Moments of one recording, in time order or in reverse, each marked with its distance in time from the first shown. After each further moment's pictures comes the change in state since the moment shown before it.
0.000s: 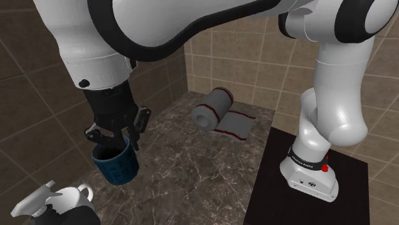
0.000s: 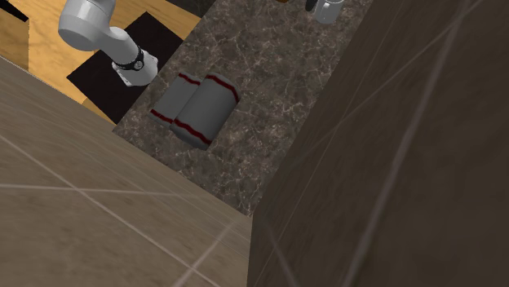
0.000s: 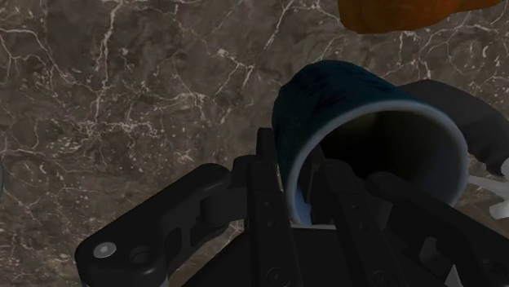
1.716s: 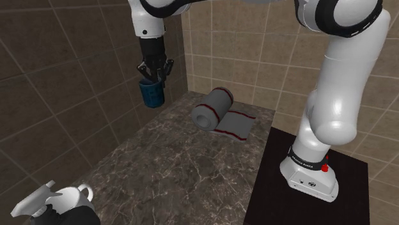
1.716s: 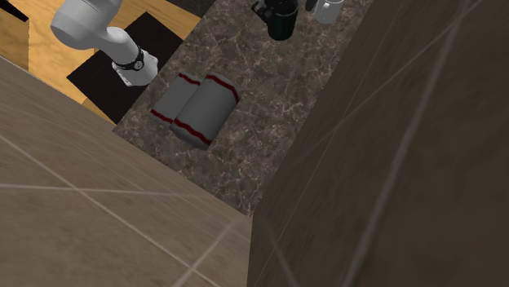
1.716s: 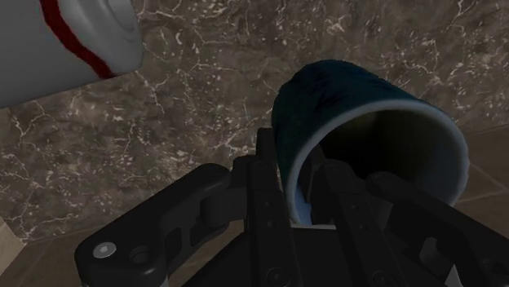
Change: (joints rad) arm -0.288 -0.114 -0.213 -0.057 0.072 -0.059 -0.504
